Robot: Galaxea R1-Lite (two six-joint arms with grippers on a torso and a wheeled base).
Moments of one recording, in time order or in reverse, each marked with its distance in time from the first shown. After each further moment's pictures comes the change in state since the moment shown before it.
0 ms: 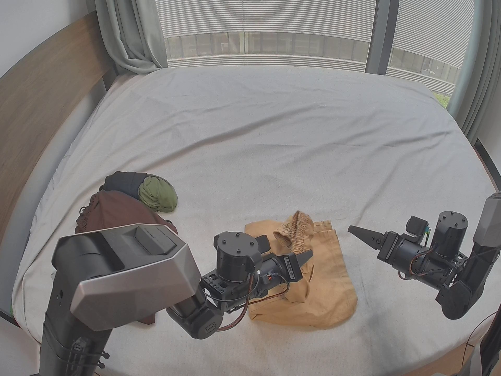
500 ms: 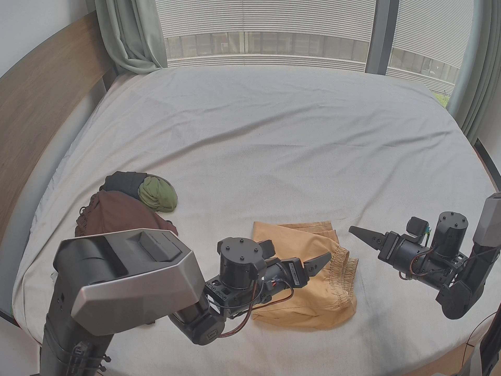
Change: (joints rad) left arm -0.028 -0.001 0.025 -0.034 0.003 0.001; right arm -0.006 0.003 0.002 0.000 0.000 0.000
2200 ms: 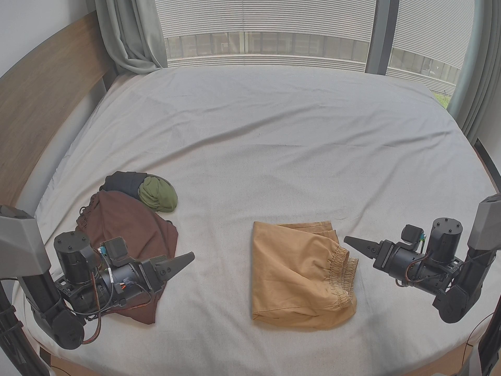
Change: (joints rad) left arm 0.484 -0.470 0.799 -0.255 -0.210 0.199; right arm 0.021 0.032 0.018 0.001 -0.003 -0.003
